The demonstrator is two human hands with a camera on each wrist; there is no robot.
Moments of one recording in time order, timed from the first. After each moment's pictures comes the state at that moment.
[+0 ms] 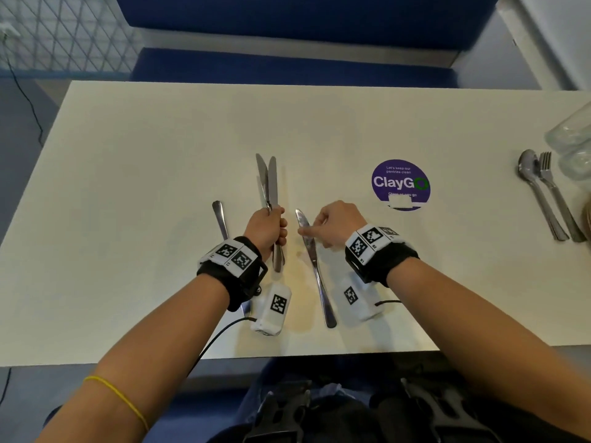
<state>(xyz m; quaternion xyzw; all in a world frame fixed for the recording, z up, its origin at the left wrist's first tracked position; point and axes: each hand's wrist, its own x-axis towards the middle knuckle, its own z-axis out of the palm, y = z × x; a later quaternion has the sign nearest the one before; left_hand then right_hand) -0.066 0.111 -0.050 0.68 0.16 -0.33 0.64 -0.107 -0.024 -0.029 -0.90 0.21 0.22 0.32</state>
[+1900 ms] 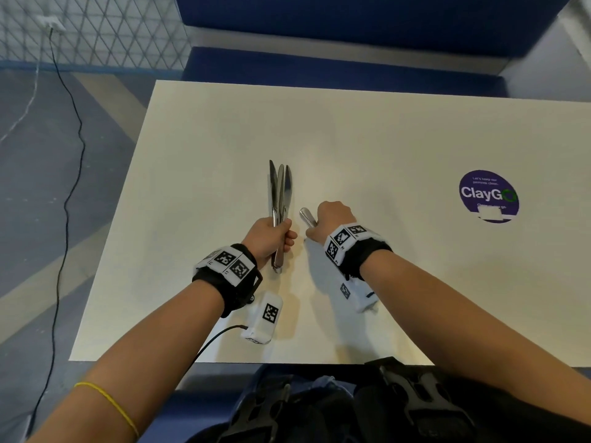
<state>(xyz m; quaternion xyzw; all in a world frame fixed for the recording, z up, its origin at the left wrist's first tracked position) -0.004 0.283 -0.060 0.70 0.11 -0.35 0.62 -0.013 0.150 -0.042 -0.94 0.18 0.25 0.16</state>
